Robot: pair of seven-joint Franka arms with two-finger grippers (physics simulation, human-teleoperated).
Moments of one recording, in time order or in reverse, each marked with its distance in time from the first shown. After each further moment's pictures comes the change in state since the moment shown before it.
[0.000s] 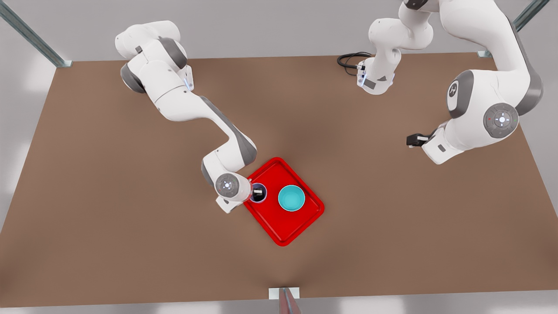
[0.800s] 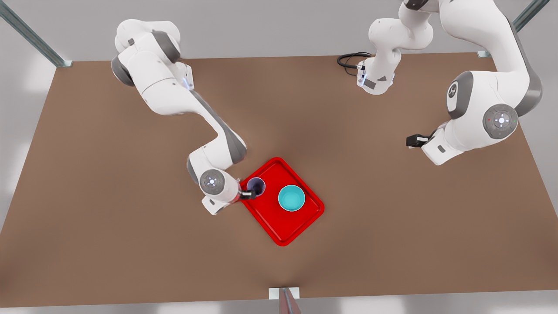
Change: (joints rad) left arm 0.000 0.004 0.000 0.001 -0.001 0.005 0.000; right arm -0.109 -0.142 -0.005 -0.036 -0.027 0.003 -0.065
